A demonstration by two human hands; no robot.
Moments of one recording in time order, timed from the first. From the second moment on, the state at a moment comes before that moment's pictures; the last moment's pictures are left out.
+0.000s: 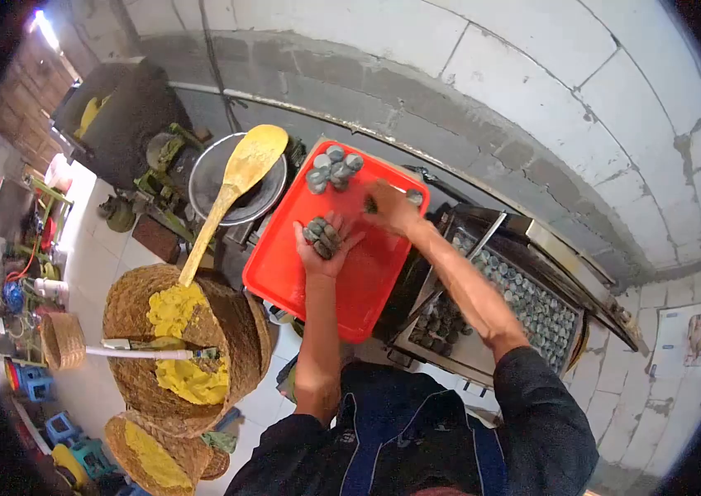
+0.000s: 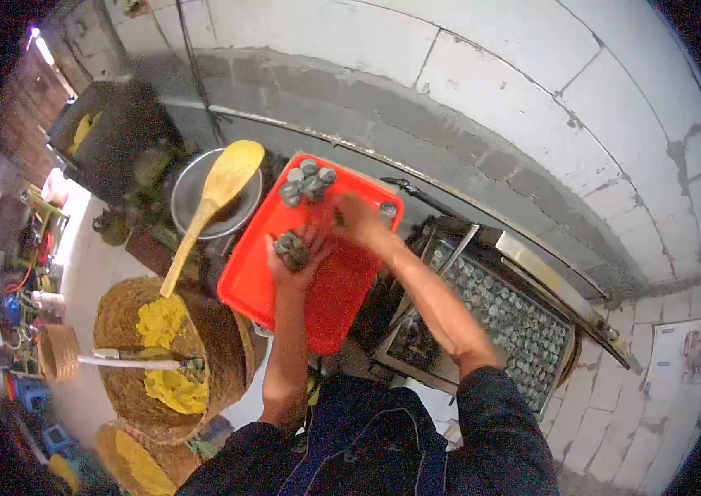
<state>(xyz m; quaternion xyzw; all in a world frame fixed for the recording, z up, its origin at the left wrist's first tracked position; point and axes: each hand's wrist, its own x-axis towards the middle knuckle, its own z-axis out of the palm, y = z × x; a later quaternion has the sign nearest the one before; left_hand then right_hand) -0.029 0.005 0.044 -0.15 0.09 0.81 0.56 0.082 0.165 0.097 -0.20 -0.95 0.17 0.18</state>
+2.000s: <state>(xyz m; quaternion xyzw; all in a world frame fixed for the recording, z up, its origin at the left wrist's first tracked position) -0.043 0.011 0.020 -0.08 0.03 0.83 0.55 0.103 0.144 0.073 -0.41 -0.90 0.18 0.04</state>
